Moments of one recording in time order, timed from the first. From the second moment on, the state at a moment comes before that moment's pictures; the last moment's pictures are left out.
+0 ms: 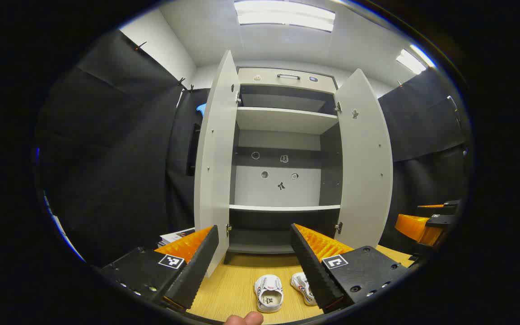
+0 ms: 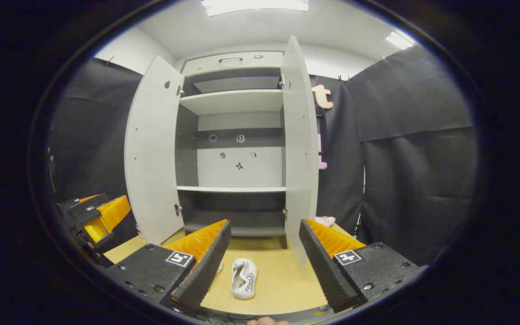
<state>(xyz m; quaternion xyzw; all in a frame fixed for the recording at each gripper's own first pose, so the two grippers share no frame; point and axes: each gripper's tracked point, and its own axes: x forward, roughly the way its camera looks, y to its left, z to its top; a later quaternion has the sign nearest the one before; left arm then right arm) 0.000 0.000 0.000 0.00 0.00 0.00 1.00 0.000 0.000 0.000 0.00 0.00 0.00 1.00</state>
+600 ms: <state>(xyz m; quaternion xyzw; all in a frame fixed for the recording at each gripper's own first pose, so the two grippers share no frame) 0.001 -0.004 0.001 0.01 -0.01 -0.01 1.00 0.002 0.002 0.000 0.00 0.00 0.00 1.00</state>
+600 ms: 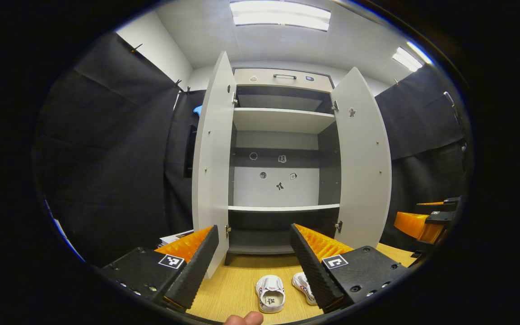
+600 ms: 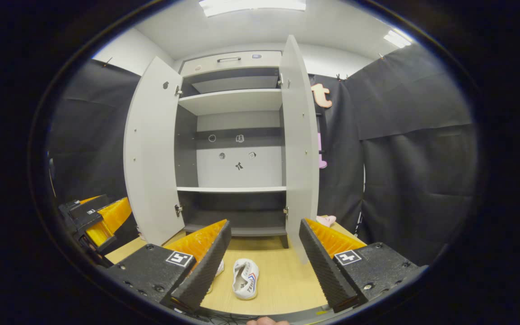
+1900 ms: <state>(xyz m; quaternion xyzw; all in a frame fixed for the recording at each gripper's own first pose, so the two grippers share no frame) -0.009 0.032 -0.011 0.02 0.01 0.03 1.00 0.081 0.072 -0.166 0.01 0.19 0.07 0.98</state>
